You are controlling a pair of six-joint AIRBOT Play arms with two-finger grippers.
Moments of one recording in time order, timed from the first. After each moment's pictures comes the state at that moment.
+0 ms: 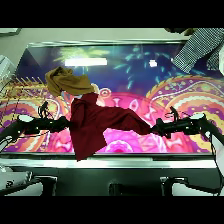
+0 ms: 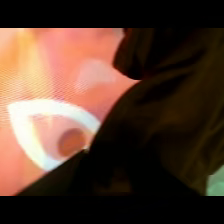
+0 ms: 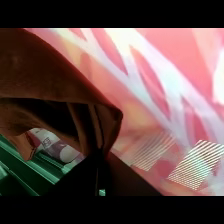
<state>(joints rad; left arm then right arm) 0.15 -1.36 0.68 0.70 -0.86 -1.14 -0.29 -1.46 0.76 -0.72 1.23 1.19</state>
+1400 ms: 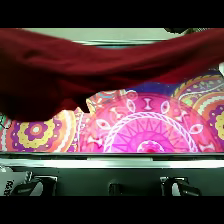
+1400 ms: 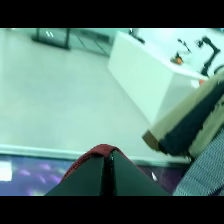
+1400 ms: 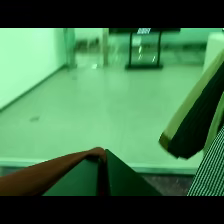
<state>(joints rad) 0.18 -0.70 1.82 1.07 -1.03 -1.66 -0.29 -0.54 1.59 -1.06 0.93 1.36</state>
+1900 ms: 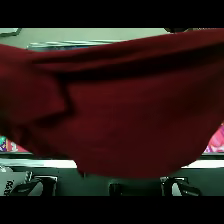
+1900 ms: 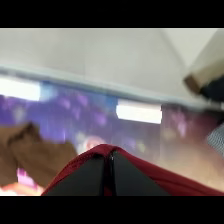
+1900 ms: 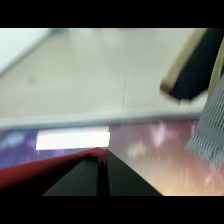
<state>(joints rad) 0.18 -0.87 1.73 1.14 -1.20 -1.68 -0.29 -0.75 1.61 -1.11 1.11 1.47</state>
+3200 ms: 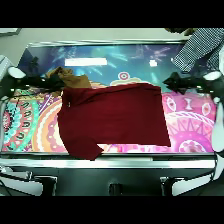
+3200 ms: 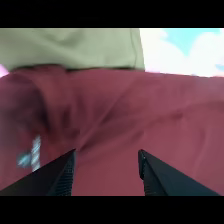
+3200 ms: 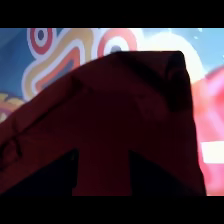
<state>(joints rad) 0.14 -1.66 1.60 0.98 -1.14 -1.51 -0.32 -1.73 1.59 -0.79 1.13 1.42</state>
